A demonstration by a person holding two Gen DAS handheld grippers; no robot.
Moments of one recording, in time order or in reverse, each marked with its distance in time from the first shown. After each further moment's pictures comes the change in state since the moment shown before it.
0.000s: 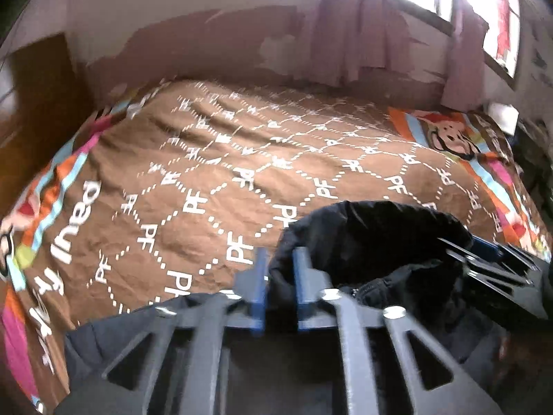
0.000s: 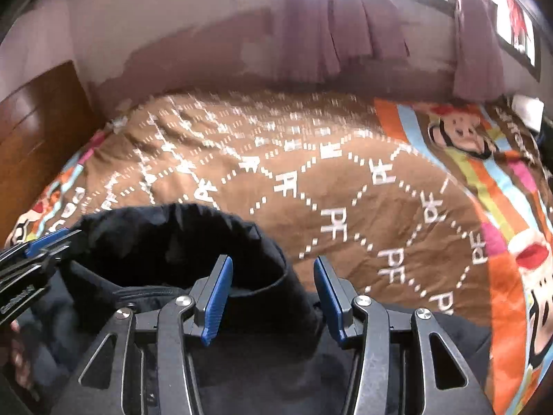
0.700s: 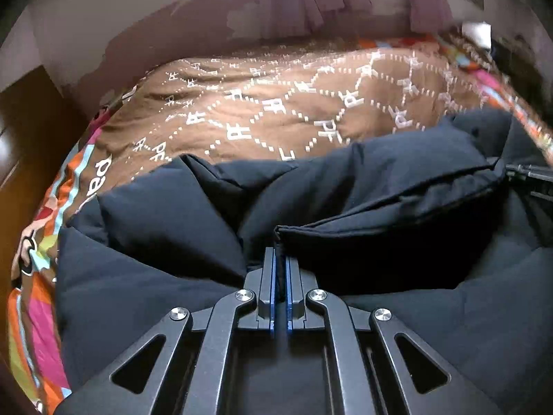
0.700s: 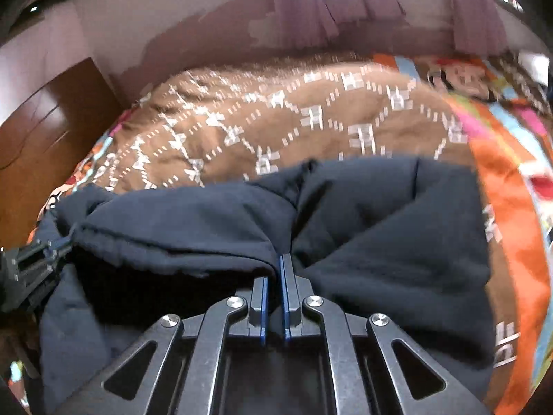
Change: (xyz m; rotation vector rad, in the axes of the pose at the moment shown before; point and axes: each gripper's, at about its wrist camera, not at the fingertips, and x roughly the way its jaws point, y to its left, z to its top) left arm -0.015 -0.019 -0.111 0.233 0.126 0.078; right arm -0.036 -0.052 -0.099 0.058 0.091 0.165
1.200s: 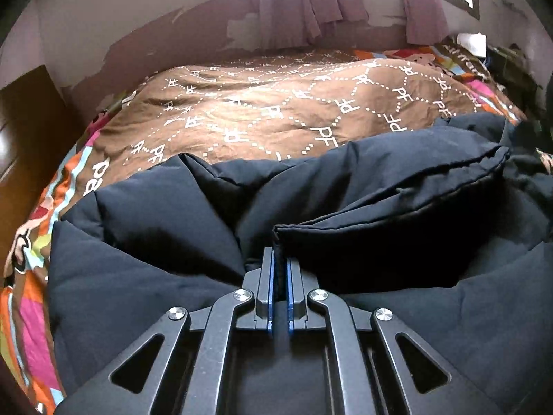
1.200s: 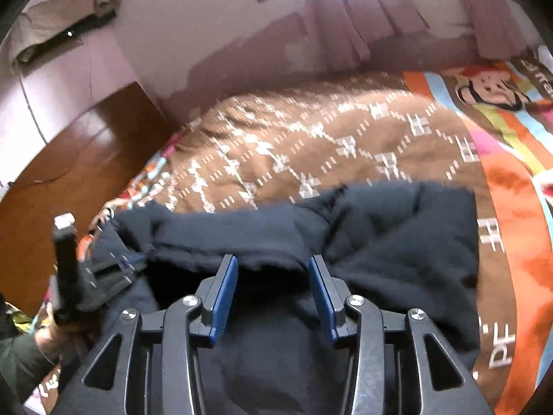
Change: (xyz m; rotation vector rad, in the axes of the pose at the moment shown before) left arm -0.007 0.005 -0.010 -0.018 -0.060 -0.028; right arm -0.060 -0.002 0.004 -0.023 -0.122 0.232
